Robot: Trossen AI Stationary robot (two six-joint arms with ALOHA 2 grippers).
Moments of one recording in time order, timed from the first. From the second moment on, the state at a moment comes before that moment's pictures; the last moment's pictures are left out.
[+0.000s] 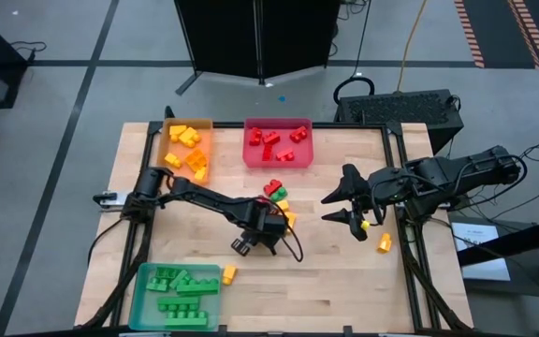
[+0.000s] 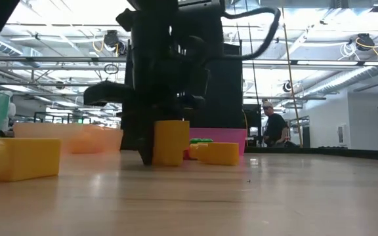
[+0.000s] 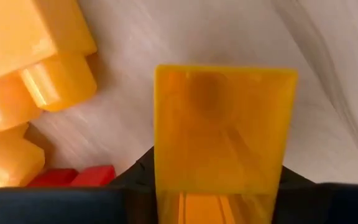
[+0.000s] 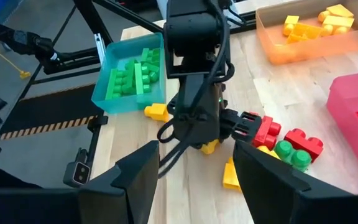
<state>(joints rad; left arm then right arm) -0.15 2.09 1.48 -0.83 -0.03 0.50 0.28 1.11 1.24 -0.67 0.13 0.40</state>
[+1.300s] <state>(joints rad) 0.92 1.33 1.04 -0.99 -0.20 -0.06 0.28 1.11 1.24 -0.66 0.14 0.43</state>
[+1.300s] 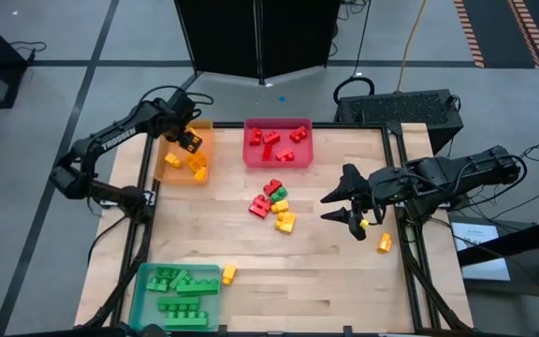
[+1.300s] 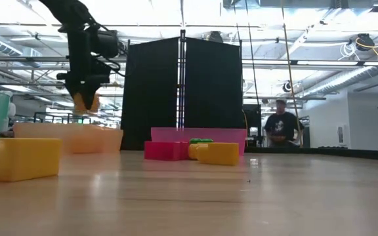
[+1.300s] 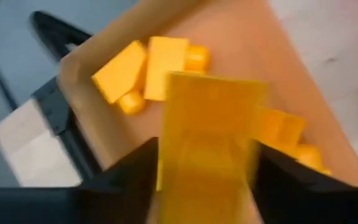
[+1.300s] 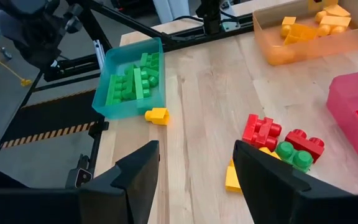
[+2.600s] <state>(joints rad) -0.03 1.33 1.06 -0.99 0.14 -0.62 0.31 1.66 1.24 -0.08 0.02 0.42</state>
